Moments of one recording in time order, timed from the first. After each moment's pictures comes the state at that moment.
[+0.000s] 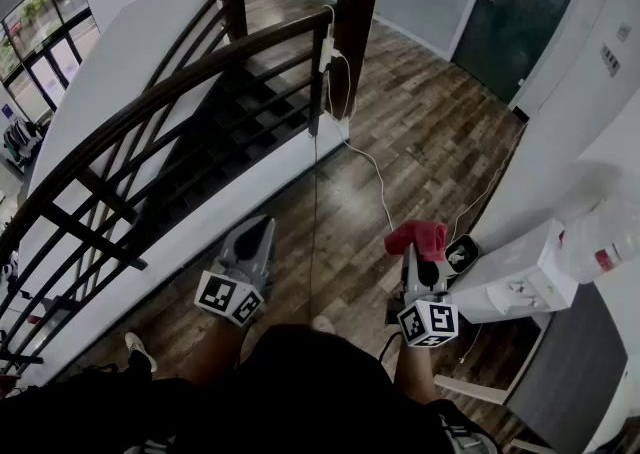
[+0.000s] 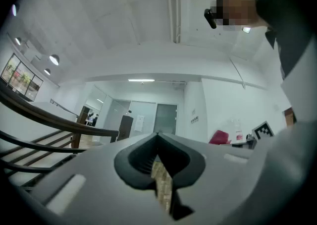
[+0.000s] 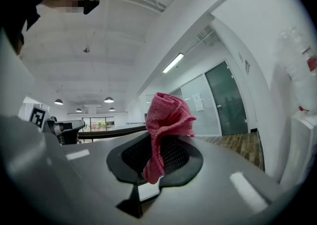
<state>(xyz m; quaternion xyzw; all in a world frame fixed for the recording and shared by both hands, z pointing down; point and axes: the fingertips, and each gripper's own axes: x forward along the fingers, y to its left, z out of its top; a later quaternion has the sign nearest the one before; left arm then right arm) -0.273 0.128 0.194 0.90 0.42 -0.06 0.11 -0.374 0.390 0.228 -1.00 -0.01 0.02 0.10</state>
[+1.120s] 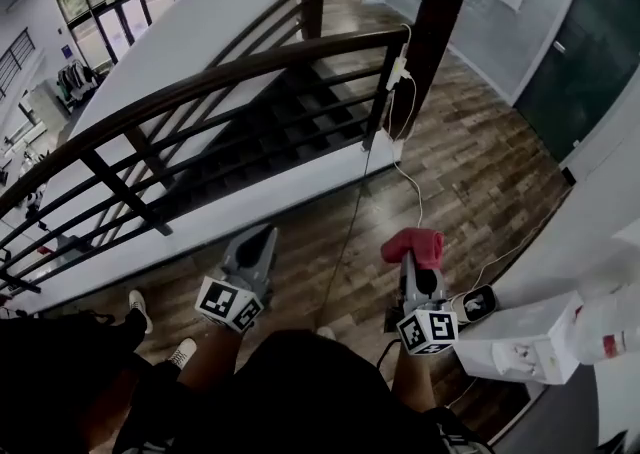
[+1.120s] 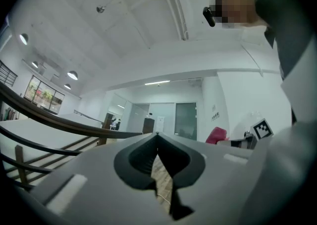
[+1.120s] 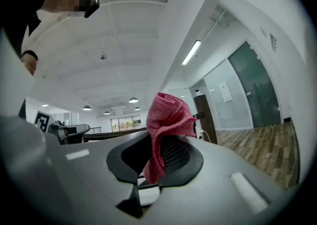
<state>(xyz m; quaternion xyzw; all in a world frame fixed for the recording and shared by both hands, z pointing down) -0.285 0.070 0.195 0.95 0.30 -0.06 0.10 -0.314 0.337 0.224 -0.98 0.15 0.00 0.11</state>
